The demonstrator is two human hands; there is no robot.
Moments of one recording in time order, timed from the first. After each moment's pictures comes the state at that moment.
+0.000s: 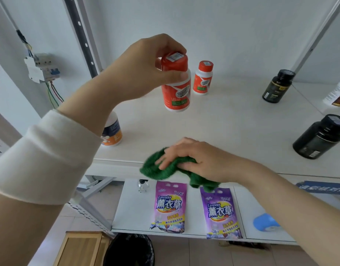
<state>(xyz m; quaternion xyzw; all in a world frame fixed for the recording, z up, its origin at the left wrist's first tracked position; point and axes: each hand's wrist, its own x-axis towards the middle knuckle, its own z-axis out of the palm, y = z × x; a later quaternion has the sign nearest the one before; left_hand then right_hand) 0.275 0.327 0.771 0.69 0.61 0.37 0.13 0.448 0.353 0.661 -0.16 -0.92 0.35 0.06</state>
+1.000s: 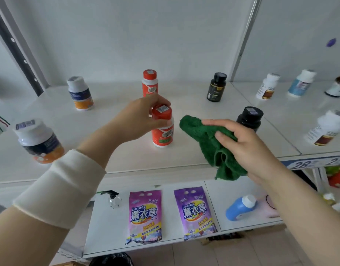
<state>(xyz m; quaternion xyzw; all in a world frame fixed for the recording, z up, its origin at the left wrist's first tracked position) 0.355 0.366 0.705 0.72 0.58 0.31 0.22 0.588 0.346 0.689 -0.39 -0.72 0.41 0.40</state>
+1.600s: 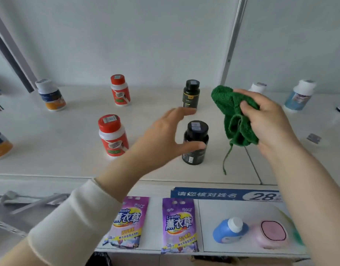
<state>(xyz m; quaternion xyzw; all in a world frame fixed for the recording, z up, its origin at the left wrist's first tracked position) 0.542 0.386 0.703 0.72 0.60 0.32 0.14 0.722 0.473 0.715 -0.45 -0.60 0.43 0.51</state>
